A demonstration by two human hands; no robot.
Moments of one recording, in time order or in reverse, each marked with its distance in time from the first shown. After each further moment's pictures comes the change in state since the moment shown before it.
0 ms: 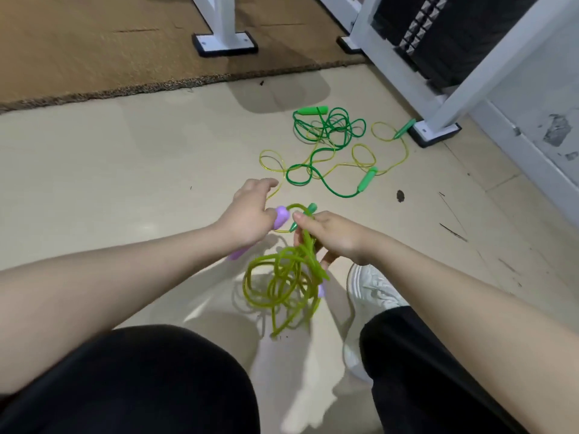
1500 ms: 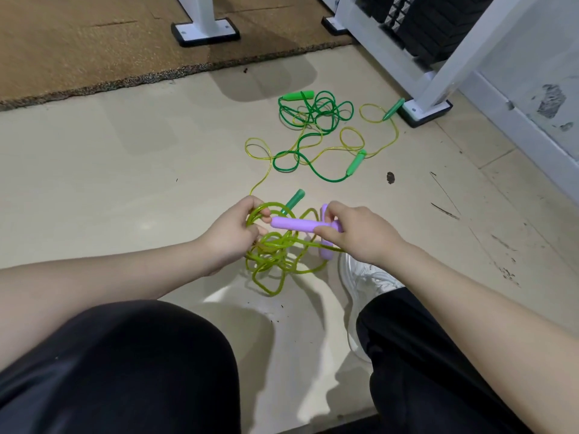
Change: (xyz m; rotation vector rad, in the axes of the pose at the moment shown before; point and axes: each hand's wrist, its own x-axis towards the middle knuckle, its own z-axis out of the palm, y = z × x) left_hand -0.032 -0.003 0.031 -0.468 -0.088 -0.130; right_hand -0.045 0.044 -0.027 -0.626 0.322 -0.029
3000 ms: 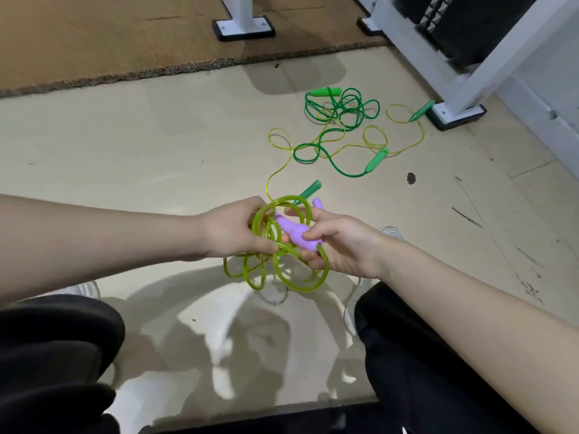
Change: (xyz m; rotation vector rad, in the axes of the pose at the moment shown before) left_hand -0.063 0.032 -0.001 0.350 -0.132 -0.117; right_hand -0.030 -0.031 0.018 1.369 -0.637 0.170
